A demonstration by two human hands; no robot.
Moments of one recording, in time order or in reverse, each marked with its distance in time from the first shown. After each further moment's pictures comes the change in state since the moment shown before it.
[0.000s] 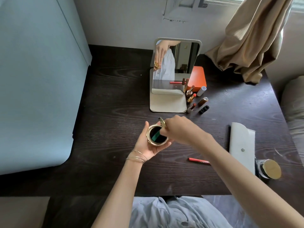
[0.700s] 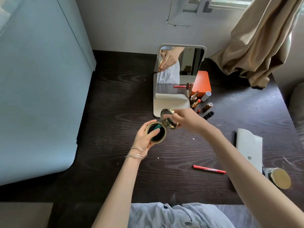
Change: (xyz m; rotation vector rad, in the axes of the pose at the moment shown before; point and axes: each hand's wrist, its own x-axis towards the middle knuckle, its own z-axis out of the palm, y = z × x) left_hand 0.009 0.028 0.002 0.442 0.157 0.393; right_hand 0.038 0.042 -0.012 0.594 0.078 -0.051
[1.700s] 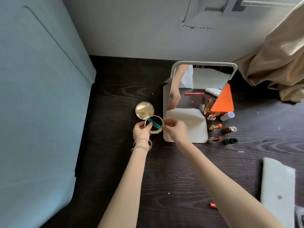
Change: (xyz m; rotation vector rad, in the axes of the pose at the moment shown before) left_hand 0.153 0.048 -0.024 0.130 0.593 -0.082; right_hand 0.157 0.018 0.055 0.497 0.333 0.327
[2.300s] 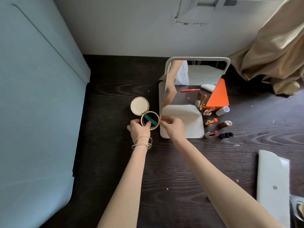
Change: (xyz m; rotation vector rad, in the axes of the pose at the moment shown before) left_hand -0.024 0.013 0.005 0.514 0.137 0.126; right_hand -0.009 -0.001 -0.001 0.076 0.030 -0.005
